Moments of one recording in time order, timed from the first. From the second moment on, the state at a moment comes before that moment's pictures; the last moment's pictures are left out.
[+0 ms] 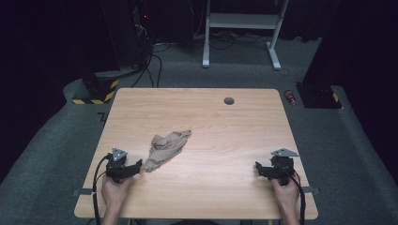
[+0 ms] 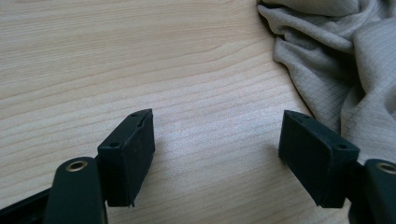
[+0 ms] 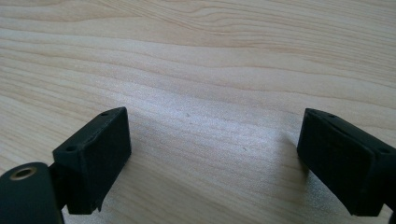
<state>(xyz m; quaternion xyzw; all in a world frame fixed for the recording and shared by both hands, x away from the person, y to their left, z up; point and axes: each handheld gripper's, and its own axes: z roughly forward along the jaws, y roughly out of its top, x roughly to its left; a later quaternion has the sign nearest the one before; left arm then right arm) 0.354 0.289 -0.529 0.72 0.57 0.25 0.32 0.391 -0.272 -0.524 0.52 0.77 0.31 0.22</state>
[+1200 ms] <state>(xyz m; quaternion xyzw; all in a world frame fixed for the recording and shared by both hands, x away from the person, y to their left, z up) 0.373 0.224 -0.492 0.73 0.51 0.21 0.40 0.391 -0.272 -0.524 0.52 0.77 0.31 0.22</state>
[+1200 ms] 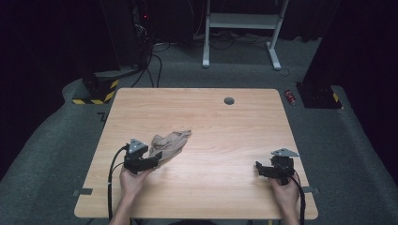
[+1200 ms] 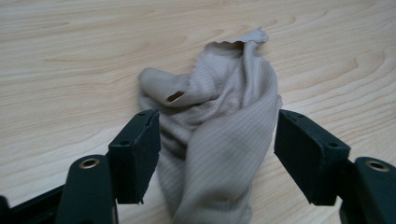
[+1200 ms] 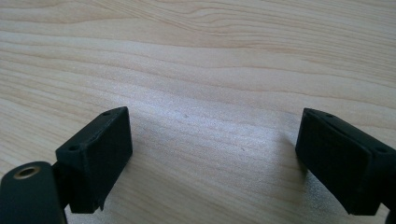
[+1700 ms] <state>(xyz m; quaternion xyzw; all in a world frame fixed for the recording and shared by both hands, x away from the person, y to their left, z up) 0.404 0.203 -0.511 0.75 0.53 0.21 0.33 0.391 -0.272 -0.524 0.52 0.77 0.31 0.22</state>
